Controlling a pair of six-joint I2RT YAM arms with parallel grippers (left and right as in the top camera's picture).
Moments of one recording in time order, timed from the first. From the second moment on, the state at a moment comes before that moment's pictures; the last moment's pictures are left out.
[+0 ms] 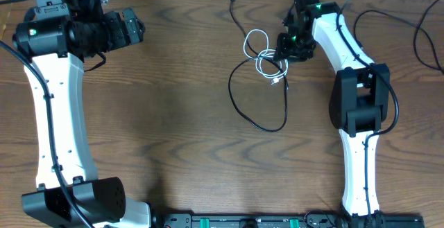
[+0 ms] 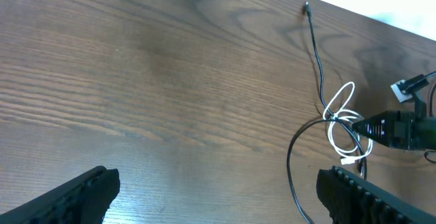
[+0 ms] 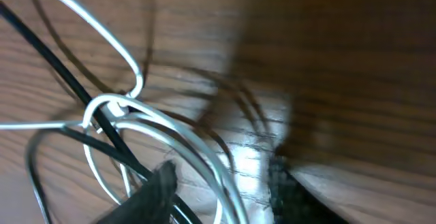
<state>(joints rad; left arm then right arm) 0.18 1.67 1.85 -1.15 0.31 -0.11 0.18 2.49 2.14 -1.09 -0.32 0.20</state>
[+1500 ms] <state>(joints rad) -0.14 2.11 1.27 0.40 0.80 -1.32 0.38 2.05 2.25 -1.16 -0.19 0.31</state>
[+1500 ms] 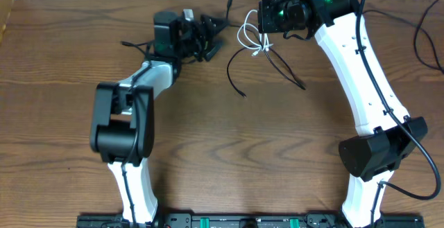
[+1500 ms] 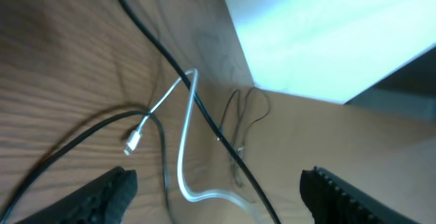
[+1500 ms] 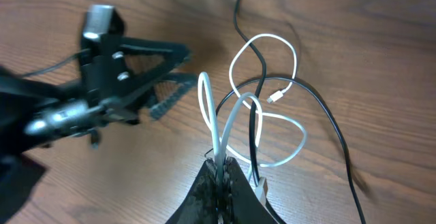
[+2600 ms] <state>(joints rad) -0.34 2.18 1.28 0.31 0.51 -1.34 0.38 2.05 2.25 -1.18 -0.19 0.31</state>
